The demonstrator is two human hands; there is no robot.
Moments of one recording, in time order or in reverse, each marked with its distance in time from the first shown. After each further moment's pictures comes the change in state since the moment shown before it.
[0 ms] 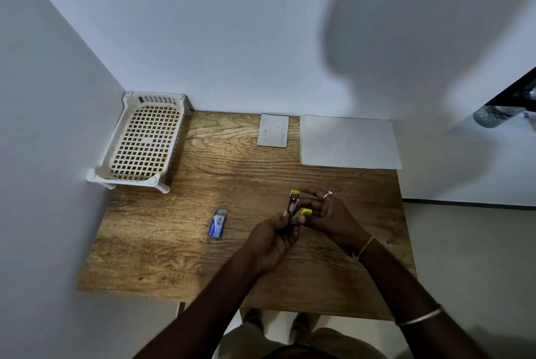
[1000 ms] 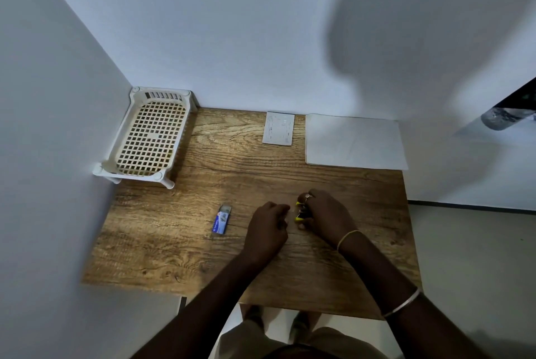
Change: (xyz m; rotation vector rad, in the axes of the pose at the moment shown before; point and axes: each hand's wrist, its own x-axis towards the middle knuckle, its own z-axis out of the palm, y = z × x) left_hand 0.006 0.005 -0.018 1.586 0.363 0.642; right_hand 0.025 0.011 0.011 -1.320 0.055 -0.138
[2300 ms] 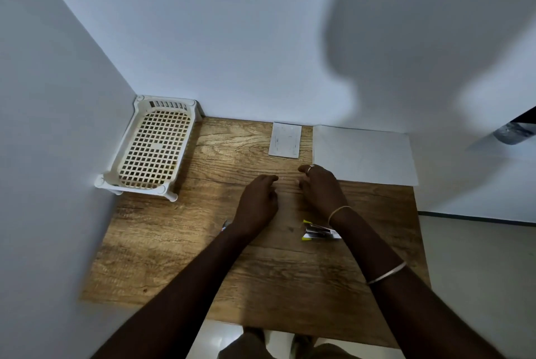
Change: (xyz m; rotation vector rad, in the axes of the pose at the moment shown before) left_hand 0.078 -0.010 -0.052 0.007 0.110 0.080; right_hand 0.089 -0.012 -0.025 0.218 0.152 0.154
